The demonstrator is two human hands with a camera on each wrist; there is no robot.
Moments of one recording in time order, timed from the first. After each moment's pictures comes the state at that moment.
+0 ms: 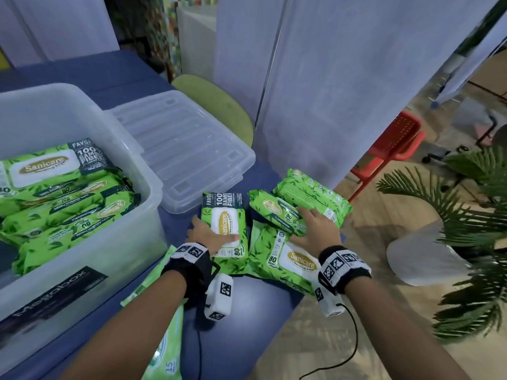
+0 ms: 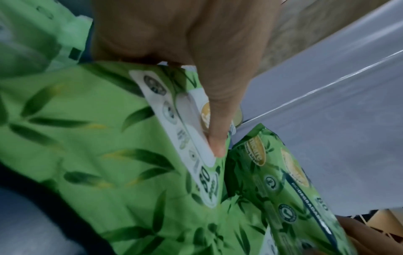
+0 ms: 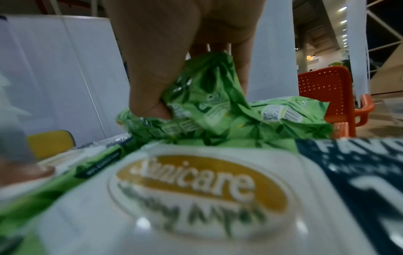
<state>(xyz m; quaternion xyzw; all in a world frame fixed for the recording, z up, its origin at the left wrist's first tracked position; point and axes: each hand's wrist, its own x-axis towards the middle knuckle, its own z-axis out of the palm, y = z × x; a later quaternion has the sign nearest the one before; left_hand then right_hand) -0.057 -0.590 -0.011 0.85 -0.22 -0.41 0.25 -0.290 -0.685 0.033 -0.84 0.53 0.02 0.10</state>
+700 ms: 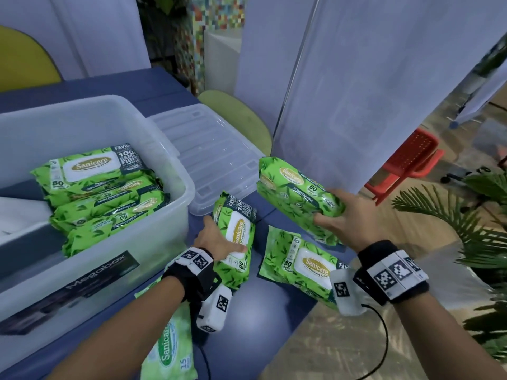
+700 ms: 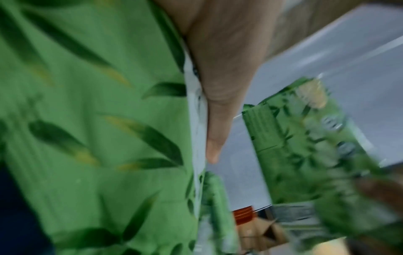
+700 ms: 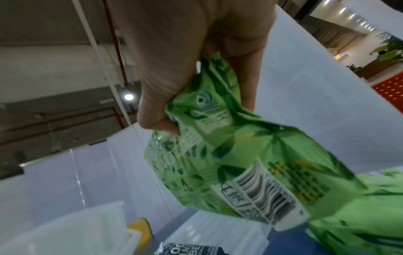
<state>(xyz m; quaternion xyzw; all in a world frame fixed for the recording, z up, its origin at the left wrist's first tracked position) -0.047 -0.551 0.033 0.83 -0.30 -0.39 0.26 -0.274 -0.651 0.147 -0.83 0.50 -0.20 0.13</state>
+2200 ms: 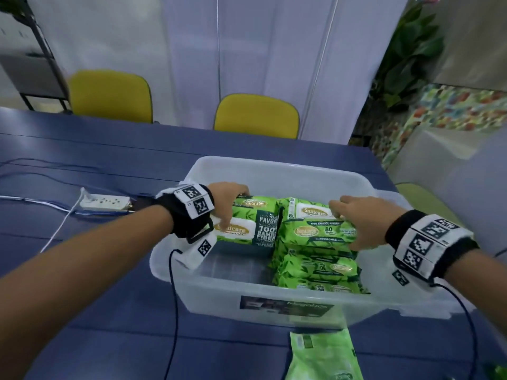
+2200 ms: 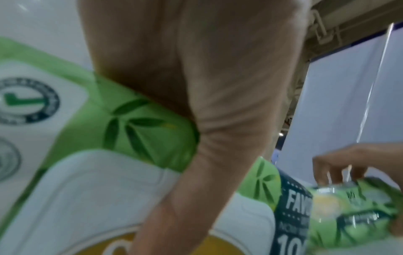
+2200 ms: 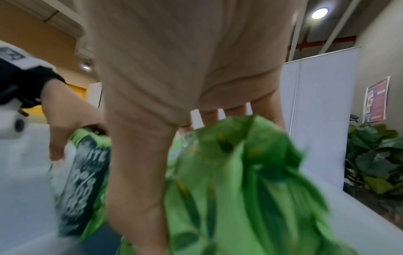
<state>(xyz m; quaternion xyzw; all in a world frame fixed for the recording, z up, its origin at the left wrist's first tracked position) 0.230 -0.307 0.207 0.90 -0.37 -0.20 0.02 0.087 -0.564 0.230 -0.97 -0.02 0.18 -0.15</state>
